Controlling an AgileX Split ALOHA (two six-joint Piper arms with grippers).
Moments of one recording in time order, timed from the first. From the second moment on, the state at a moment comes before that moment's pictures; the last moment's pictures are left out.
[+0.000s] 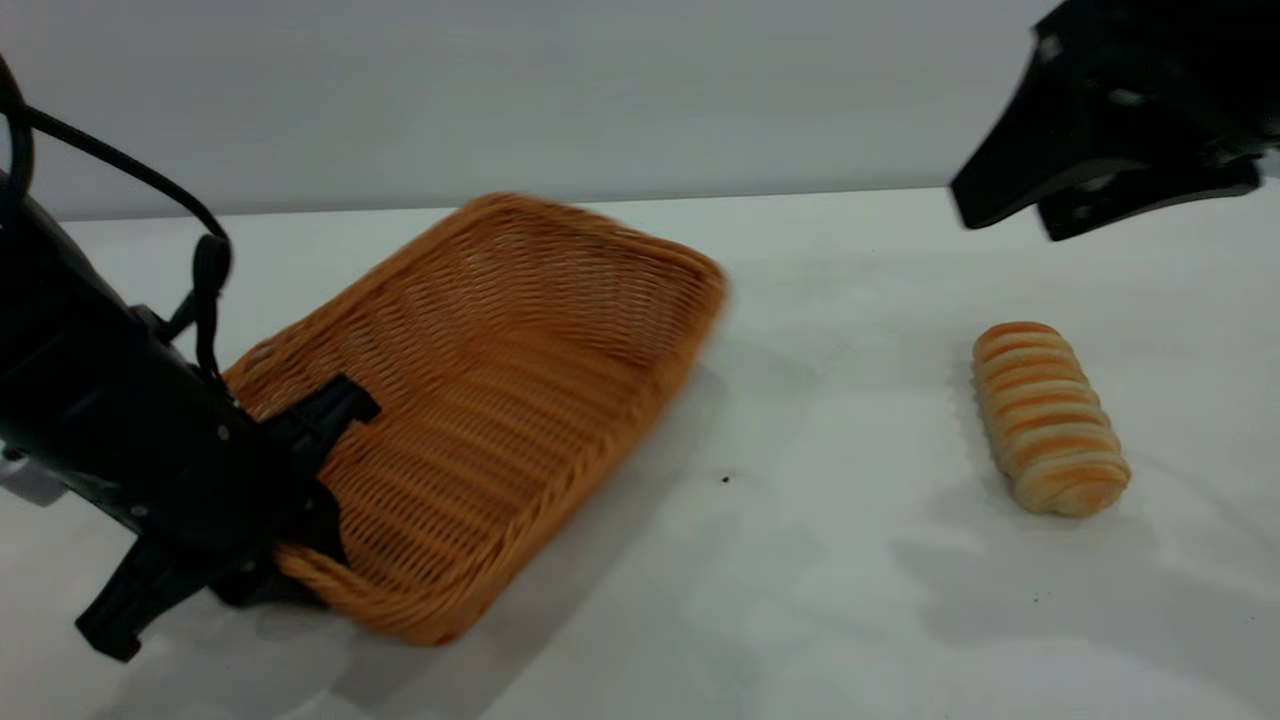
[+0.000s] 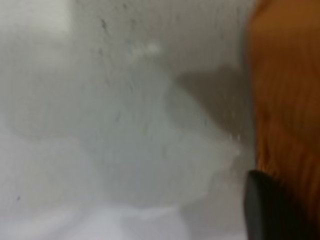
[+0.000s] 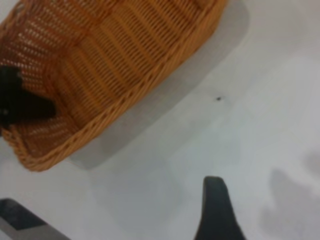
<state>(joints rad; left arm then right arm) -0.34 1.99 -0.66 -1.10 -0.07 -0.14 0.16 1.57 -0.86 0.94 0.56 -0.82</state>
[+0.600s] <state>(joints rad) -0.20 1.98 -1.01 -0.76 0.35 0.27 0.00 1.77 -0.92 0.94 0.55 -0.83</state>
